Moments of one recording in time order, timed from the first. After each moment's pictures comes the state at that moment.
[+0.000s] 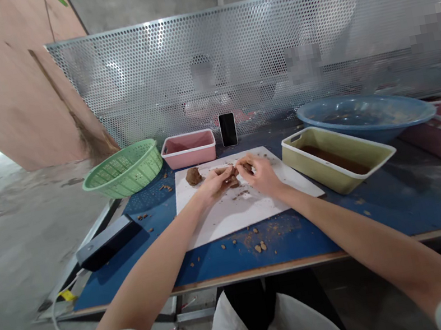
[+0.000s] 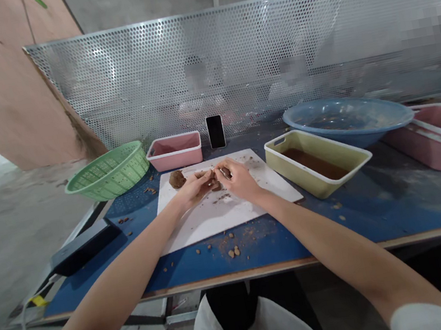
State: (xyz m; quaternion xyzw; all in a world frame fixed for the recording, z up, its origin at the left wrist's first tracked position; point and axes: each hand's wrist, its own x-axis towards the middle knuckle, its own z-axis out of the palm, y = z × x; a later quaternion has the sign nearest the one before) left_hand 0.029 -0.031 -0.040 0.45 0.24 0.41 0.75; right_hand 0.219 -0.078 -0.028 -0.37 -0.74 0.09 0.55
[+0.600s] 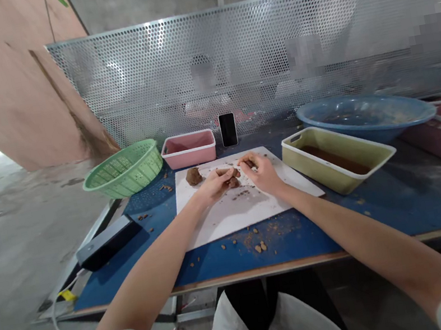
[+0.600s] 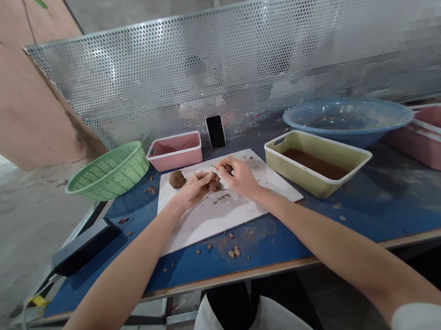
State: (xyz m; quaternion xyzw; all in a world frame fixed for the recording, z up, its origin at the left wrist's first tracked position) left_hand 0.027 -0.034 -0.035 0.54 0.21 0.38 0.72; right_hand 0.222 -0.071 -0.033 -0.38 -0.71 0.16 0.57
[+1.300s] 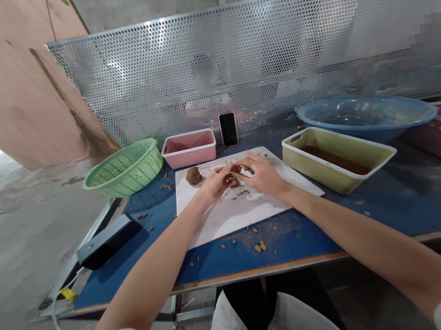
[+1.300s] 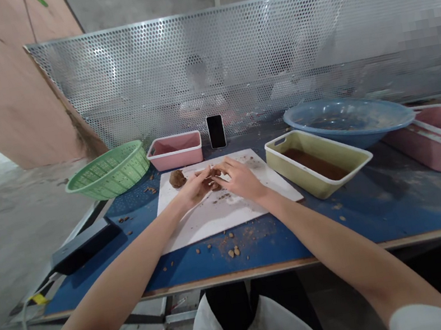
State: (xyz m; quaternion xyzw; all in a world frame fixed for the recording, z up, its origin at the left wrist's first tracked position) left_hand 0.034 -0.037 -0.032 0.49 0.23 0.41 0.73; right_hand 0.226 -0.072 -0.033 -0.35 -0.81 0.01 0.48
